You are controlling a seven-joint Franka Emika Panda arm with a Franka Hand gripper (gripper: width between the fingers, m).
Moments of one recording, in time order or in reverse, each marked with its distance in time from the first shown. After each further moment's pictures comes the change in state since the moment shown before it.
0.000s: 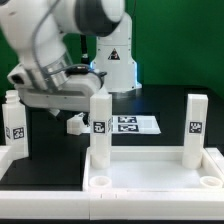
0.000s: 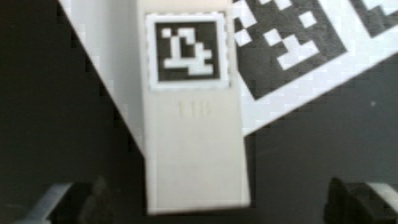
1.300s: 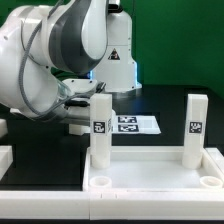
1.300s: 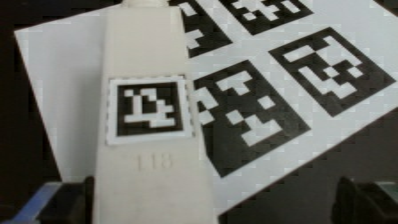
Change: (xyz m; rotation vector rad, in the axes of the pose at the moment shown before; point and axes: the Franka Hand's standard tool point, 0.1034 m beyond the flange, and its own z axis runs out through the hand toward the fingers) arm -0.012 -0.015 0.026 0.021 -0.466 0.029
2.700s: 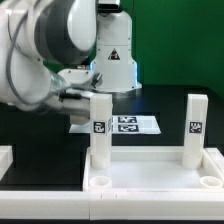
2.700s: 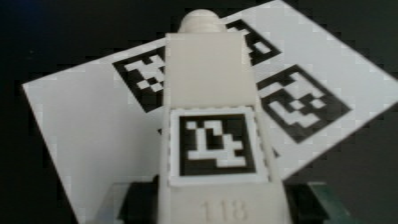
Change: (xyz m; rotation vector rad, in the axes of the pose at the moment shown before) arm -0.021 -0.006 -0.029 0.055 -0.034 0.021
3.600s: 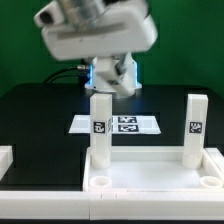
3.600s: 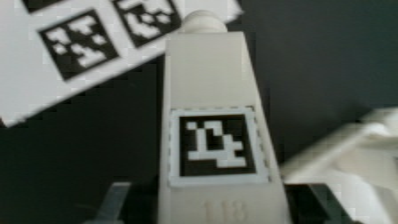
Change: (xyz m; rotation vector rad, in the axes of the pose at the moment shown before) arm -0.069 -0.124 -0.087 -0.030 0.667 -0.150
